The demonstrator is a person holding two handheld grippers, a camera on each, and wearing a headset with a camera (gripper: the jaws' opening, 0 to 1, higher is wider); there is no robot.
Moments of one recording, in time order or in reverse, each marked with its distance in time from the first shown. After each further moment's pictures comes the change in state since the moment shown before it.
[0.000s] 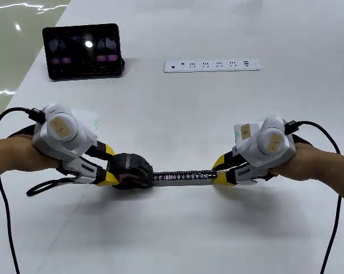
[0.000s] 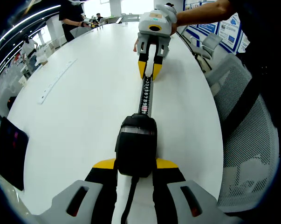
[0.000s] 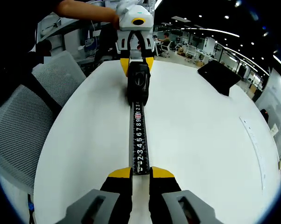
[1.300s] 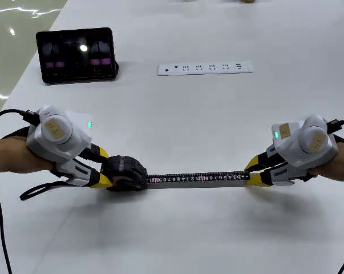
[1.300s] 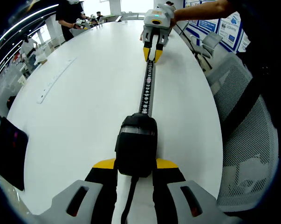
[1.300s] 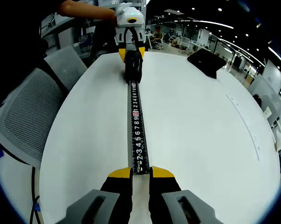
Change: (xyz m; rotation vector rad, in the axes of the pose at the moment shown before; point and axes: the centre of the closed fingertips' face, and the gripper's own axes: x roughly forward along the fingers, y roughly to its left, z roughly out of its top) left arm 0.000 -0.001 0.000 0.003 0.018 -0.004; right arm -0.056 0.005 -0.061 0.059 0.070 -0.027
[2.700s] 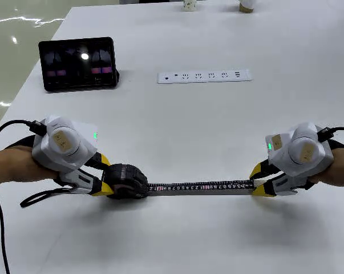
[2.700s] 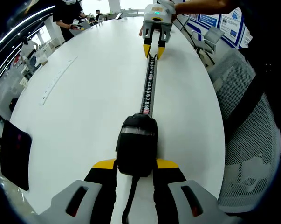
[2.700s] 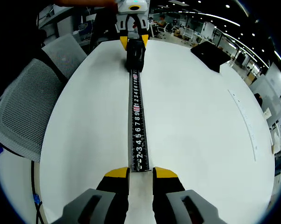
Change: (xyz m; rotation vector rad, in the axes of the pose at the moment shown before) left arm -0.002 0.000 0.002 0.015 0.034 0.039; right arm -0.003 -0.001 -0.009 -0.029 0.122 -0.017
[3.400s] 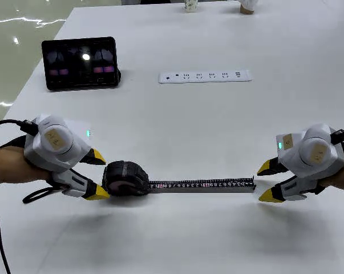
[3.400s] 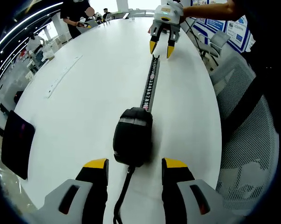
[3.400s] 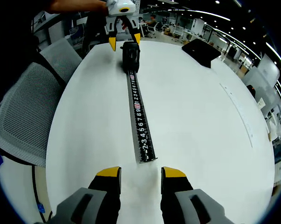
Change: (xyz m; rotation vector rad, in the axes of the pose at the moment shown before) left arm -0.014 -0.009 -0.010 -0.058 -0.002 0.036; right arm -0.017 0.013 -0.009 0.085 -0.006 -0.048
